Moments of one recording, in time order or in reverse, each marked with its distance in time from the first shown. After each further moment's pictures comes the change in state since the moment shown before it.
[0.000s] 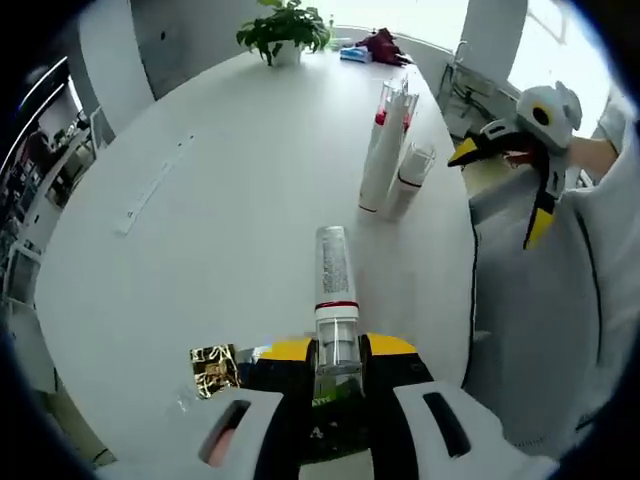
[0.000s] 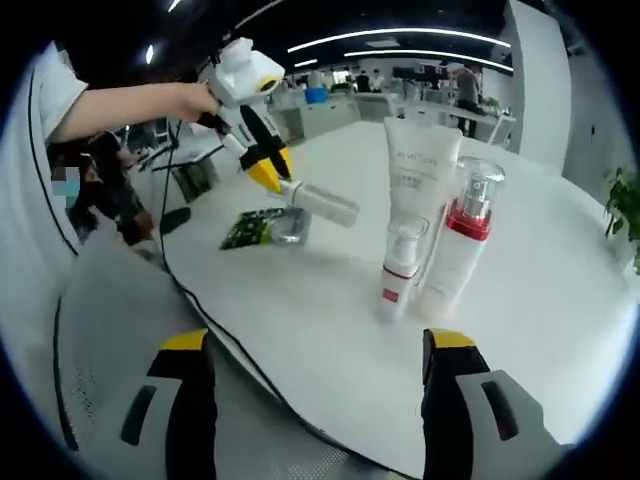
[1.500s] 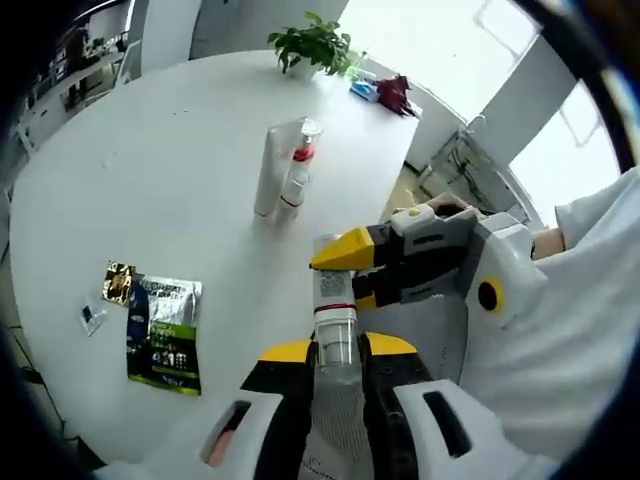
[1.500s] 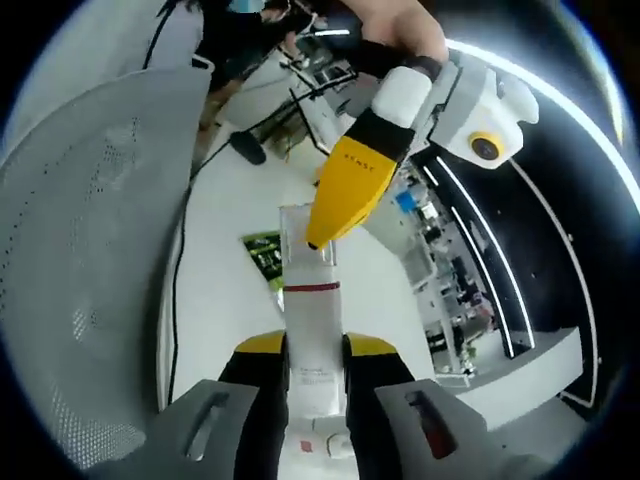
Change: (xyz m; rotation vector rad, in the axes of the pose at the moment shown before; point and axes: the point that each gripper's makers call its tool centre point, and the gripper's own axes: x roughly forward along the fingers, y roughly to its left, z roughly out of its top) left arm -0.066 -0.131 0.012 -0.336 -0.093 -0.165; right arm 0.021 0.086 0.084 -1.082 -0.137 -0.106
